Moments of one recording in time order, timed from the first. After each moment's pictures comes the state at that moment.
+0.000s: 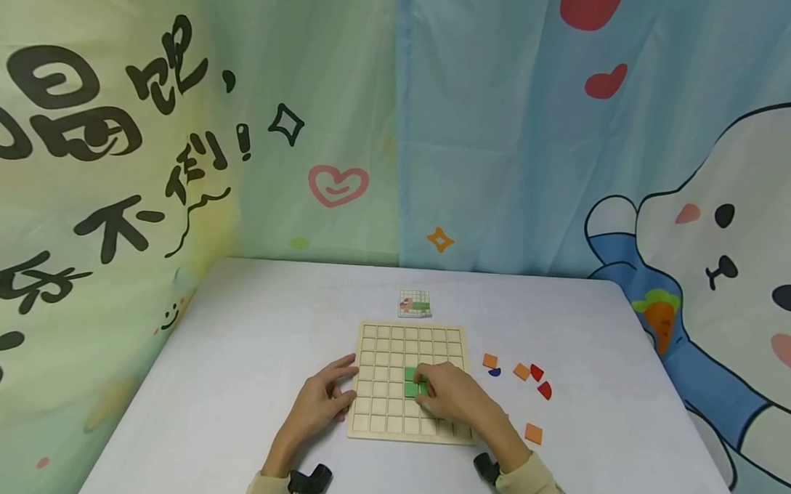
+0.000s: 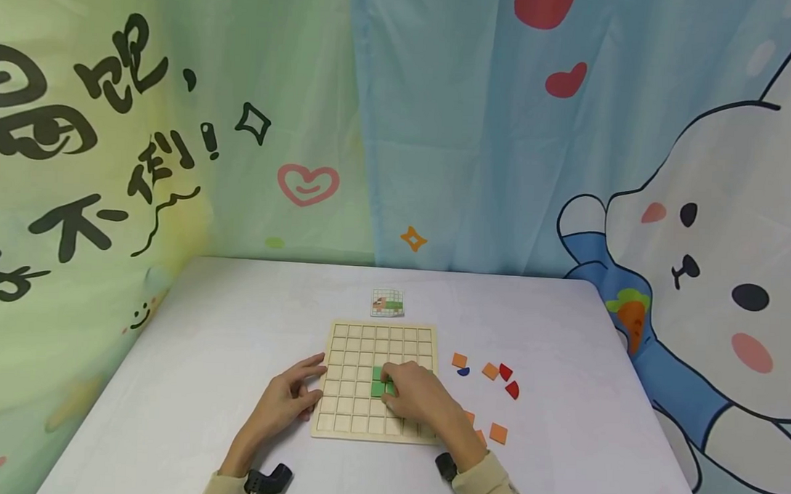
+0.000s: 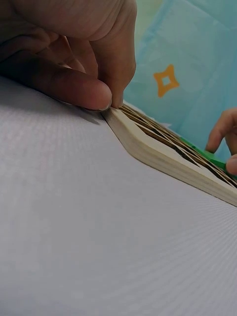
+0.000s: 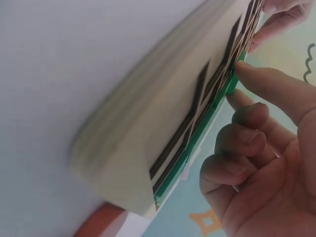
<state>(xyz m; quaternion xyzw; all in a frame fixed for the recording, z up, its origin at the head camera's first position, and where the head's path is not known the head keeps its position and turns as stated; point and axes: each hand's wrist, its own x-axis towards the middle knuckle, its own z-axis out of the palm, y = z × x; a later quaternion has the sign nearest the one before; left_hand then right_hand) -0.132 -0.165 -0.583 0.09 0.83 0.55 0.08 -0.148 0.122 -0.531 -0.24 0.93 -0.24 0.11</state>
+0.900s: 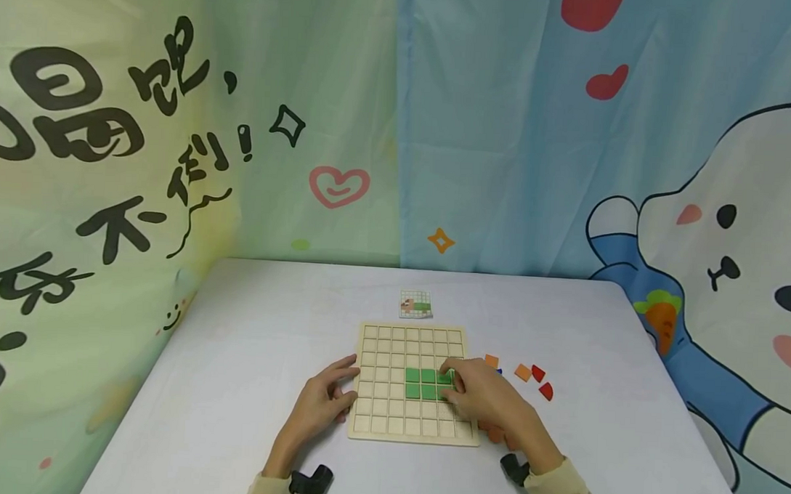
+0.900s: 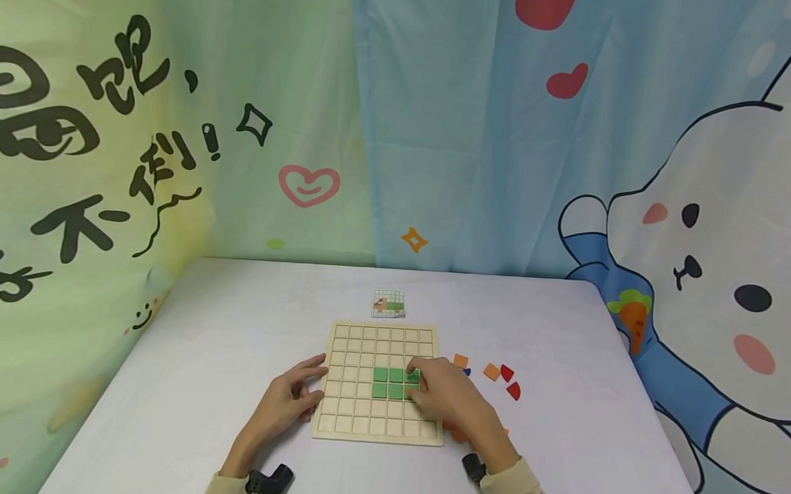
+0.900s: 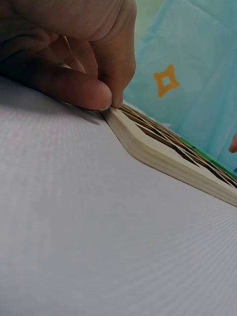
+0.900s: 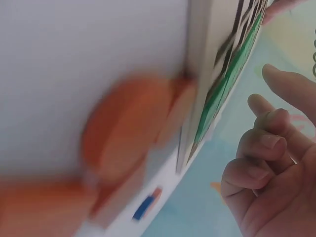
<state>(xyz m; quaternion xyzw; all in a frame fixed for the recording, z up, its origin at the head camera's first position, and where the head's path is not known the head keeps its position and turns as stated) -0.131 -0.165 -0.583 0.09 0.82 0.56 0.08 -0.146 0.163 -0.520 -0.17 0.94 -0.28 0.11</state>
